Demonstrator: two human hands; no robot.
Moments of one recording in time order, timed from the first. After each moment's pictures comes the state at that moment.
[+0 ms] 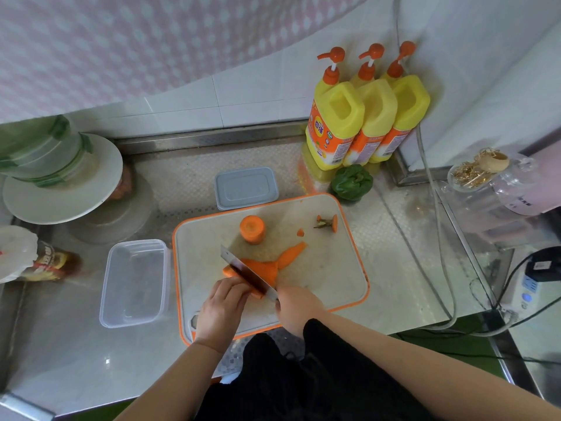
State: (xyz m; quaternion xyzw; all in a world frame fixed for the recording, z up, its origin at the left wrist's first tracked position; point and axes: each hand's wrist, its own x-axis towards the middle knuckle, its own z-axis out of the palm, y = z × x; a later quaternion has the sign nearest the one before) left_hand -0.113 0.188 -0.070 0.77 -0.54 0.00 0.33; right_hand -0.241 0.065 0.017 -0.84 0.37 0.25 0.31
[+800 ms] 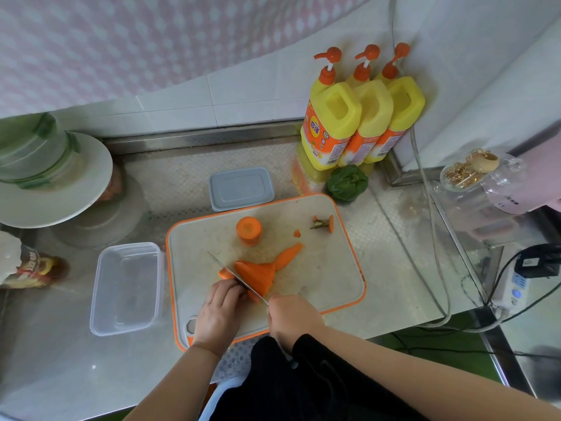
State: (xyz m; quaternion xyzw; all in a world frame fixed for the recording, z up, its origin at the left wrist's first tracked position) left_hand -0.111 0.190 -0.092 0.76 -0.56 0.01 0.35; right_hand -0.236 0.084 0.051 -0.84 0.38 0.26 0.29
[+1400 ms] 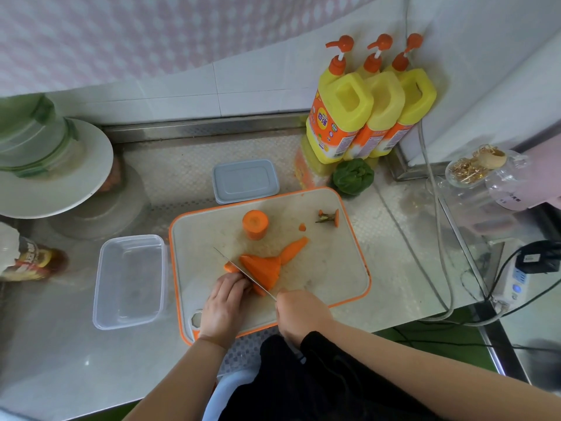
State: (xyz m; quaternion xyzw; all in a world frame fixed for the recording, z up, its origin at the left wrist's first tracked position) left_hand -0.107 0.191 -0.104 0.74 -0.55 0.00 0.39; right_hand -0.232 0.088 0.051 -0.84 0.38 0.27 0.26
